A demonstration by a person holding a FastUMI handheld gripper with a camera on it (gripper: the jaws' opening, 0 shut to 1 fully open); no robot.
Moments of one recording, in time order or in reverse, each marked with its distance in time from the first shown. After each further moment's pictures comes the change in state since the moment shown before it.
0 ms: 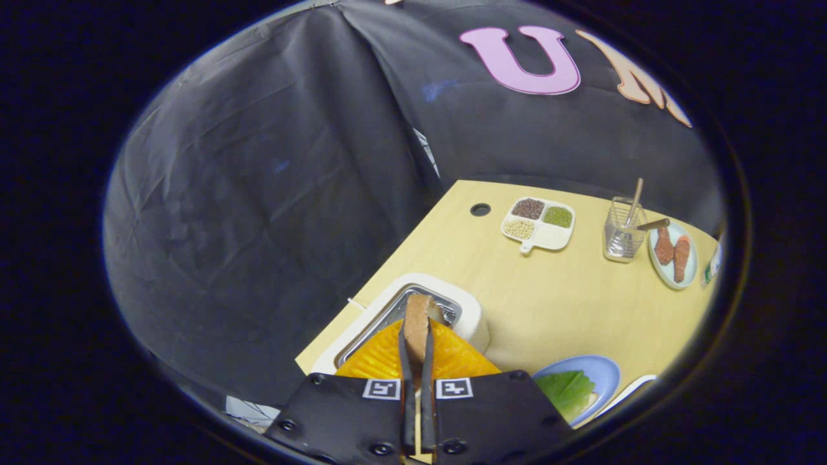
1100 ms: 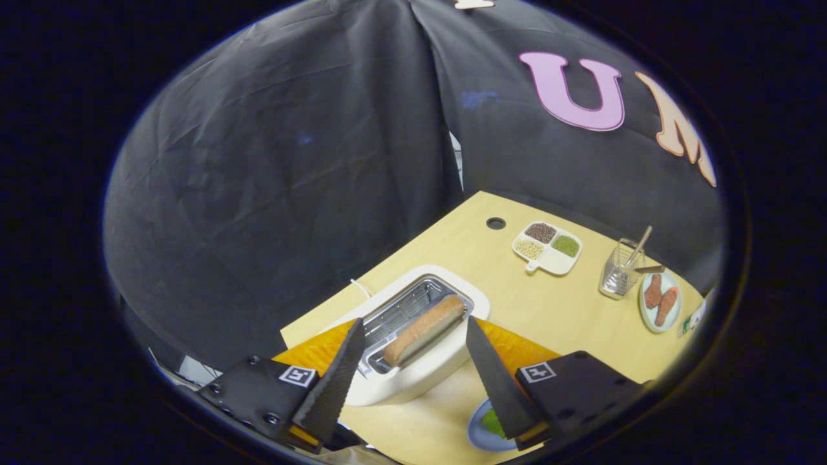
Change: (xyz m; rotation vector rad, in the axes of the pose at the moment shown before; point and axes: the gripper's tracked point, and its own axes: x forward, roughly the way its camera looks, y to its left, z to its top) arm 0.000 0.021 -0.013 -0.228 0.016 -0.001
